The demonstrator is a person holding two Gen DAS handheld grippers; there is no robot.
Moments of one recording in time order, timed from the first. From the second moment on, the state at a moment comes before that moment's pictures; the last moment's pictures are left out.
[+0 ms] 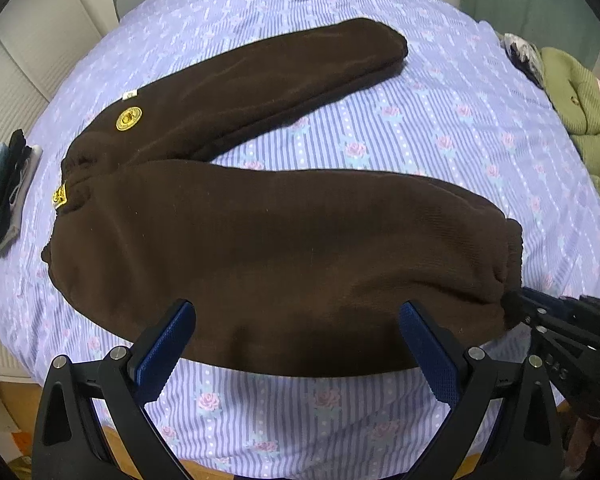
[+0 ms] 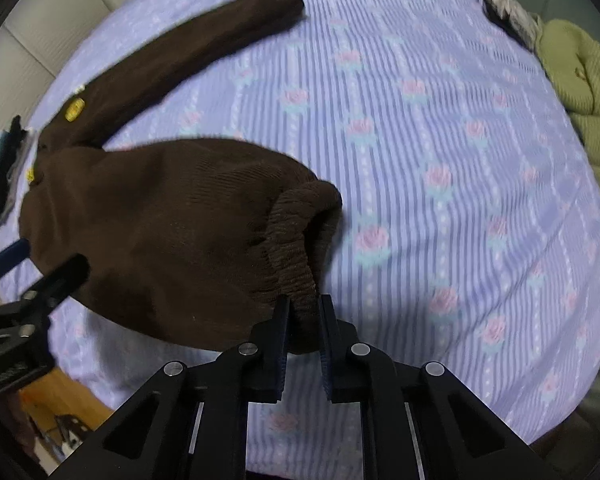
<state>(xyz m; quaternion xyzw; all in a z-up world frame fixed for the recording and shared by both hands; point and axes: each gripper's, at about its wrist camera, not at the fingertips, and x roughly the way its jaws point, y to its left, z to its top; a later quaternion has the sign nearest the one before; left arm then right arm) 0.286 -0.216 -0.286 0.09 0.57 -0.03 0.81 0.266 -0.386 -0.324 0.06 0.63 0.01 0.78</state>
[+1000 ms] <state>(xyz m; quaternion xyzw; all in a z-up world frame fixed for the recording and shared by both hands) 0.275 0.028 -0.234 -0.03 0.56 -0.01 0.83 0.242 -0.235 -0.248 0.17 0.58 -0.05 0.79</state>
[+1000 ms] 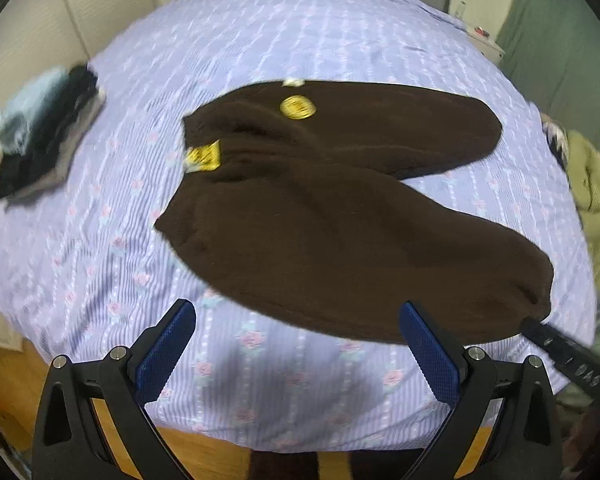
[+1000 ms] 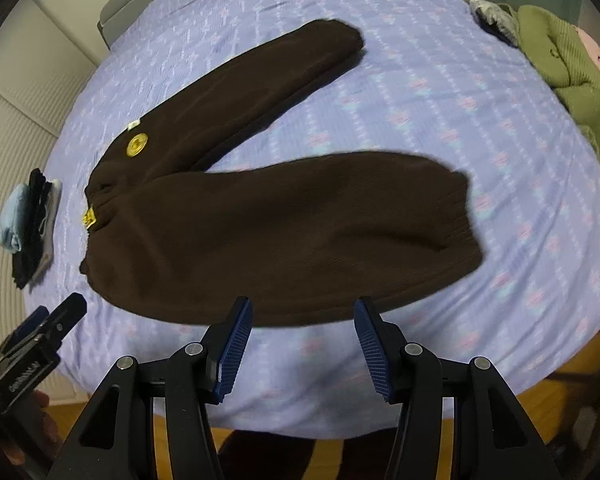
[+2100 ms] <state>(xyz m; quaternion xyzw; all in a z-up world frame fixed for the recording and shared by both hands) 0.332 0.125 -0.358 -0.17 0.62 -0.06 0.76 0.235 -0.201 -0.363 0.33 0.57 -0.13 0.74</state>
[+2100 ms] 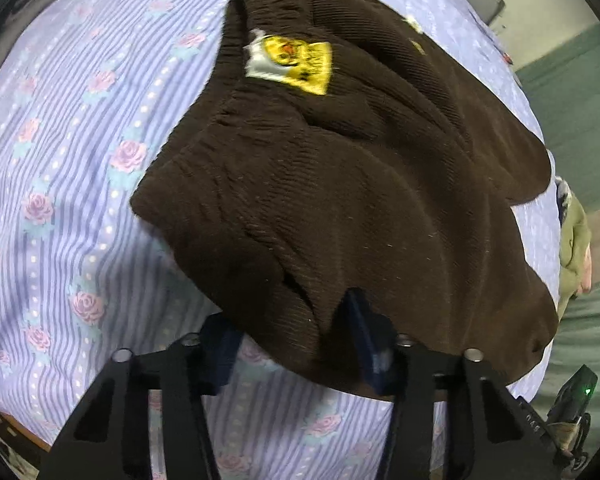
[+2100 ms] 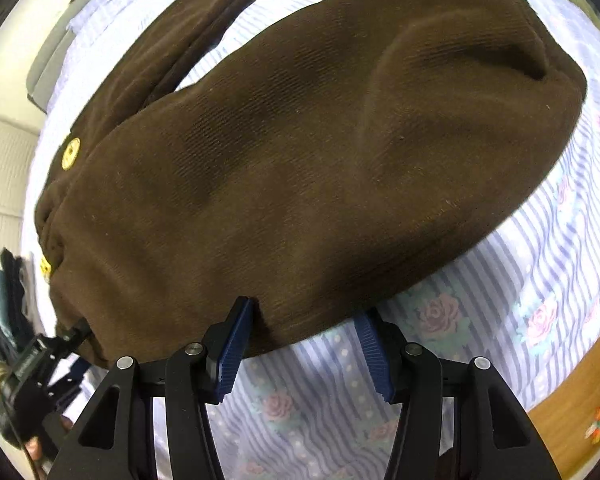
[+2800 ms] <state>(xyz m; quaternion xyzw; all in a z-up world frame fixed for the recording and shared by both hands) 0.321 0.116 -0.252 -0.14 0.58 -0.03 0.80 0.270 -0.213 -0.222 0.22 0.50 -0.09 0.83</state>
